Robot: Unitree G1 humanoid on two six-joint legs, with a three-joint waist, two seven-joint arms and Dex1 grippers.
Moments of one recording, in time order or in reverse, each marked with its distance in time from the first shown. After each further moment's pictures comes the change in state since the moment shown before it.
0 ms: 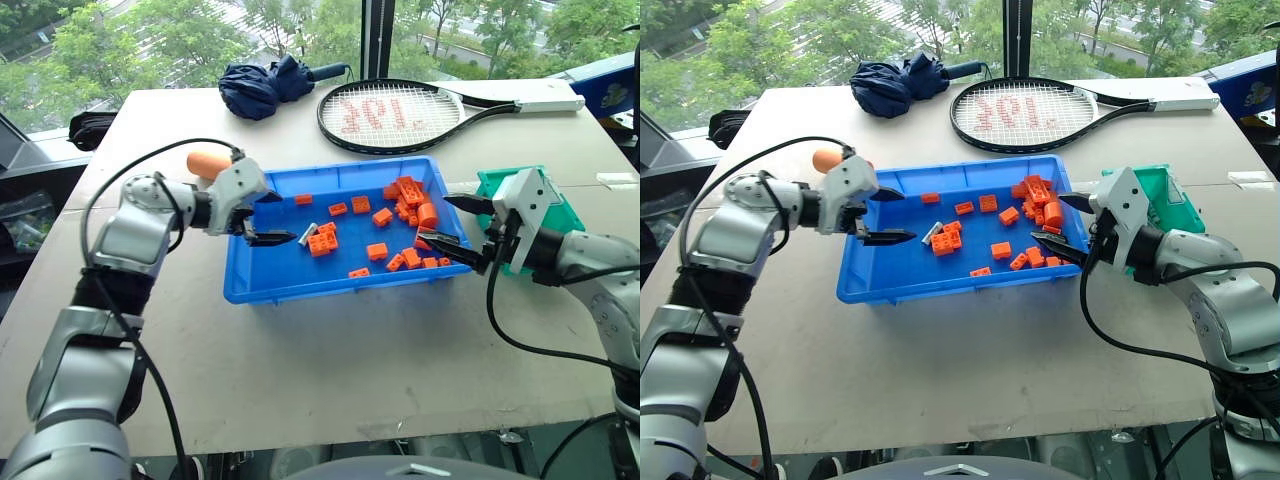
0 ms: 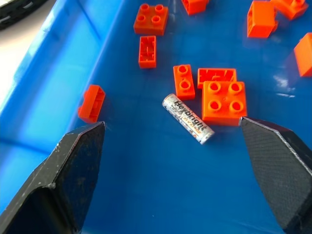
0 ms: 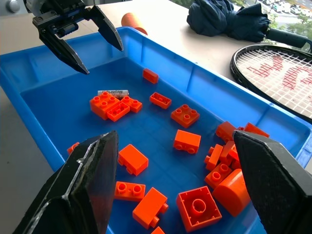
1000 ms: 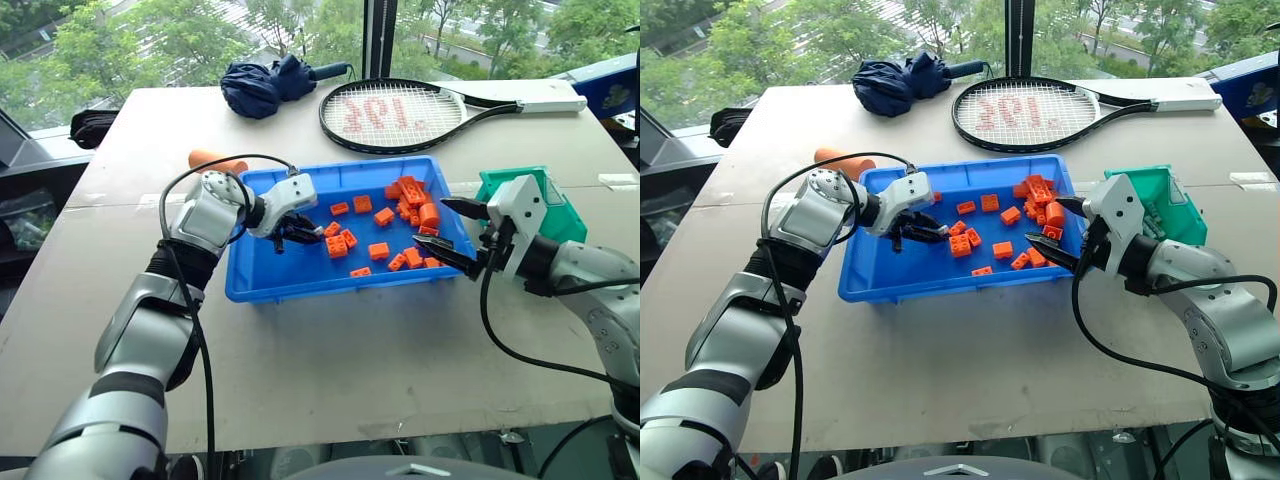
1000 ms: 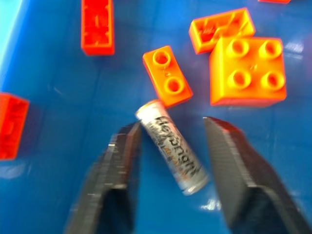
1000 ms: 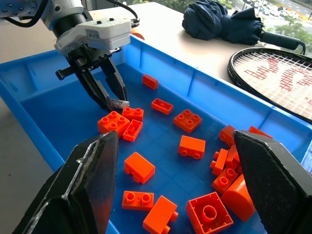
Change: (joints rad) left arm -0.132 -0.193 -0.099 0.133 0.177 0.178 -0.046; right arm 0.029 0.013 0.013 -0.076 0.042 0.032 -0.104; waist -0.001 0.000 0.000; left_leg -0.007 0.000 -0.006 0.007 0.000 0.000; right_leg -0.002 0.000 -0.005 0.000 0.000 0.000
